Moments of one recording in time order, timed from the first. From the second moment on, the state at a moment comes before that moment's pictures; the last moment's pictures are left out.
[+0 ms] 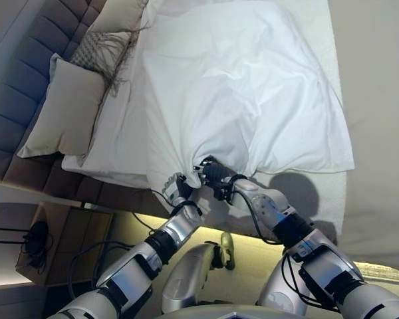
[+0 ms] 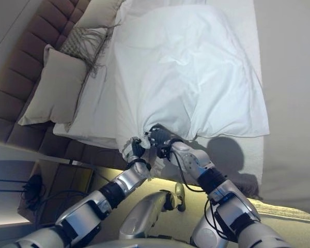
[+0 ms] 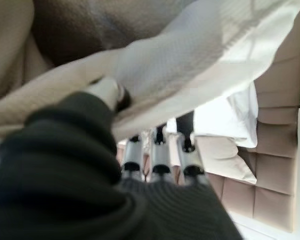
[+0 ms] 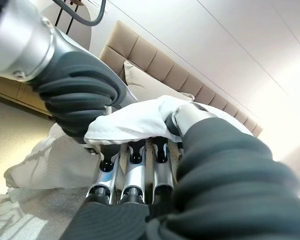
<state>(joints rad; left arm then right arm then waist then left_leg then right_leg) -0.55 0.09 -0.75 0.68 -0.17 0.43 0.94 -0.59 -0.25 0.55 0.31 0.96 0.44 -0.18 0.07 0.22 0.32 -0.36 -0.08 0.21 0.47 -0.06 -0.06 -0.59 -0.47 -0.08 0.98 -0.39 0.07</state>
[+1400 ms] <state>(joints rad) -0.03 0.48 -0.22 0.27 0.00 0.20 0.40 -0.11 -0.47 0.41 0.12 1.05 0.47 -0.07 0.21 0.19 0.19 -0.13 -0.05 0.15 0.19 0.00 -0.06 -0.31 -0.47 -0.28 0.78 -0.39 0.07</state>
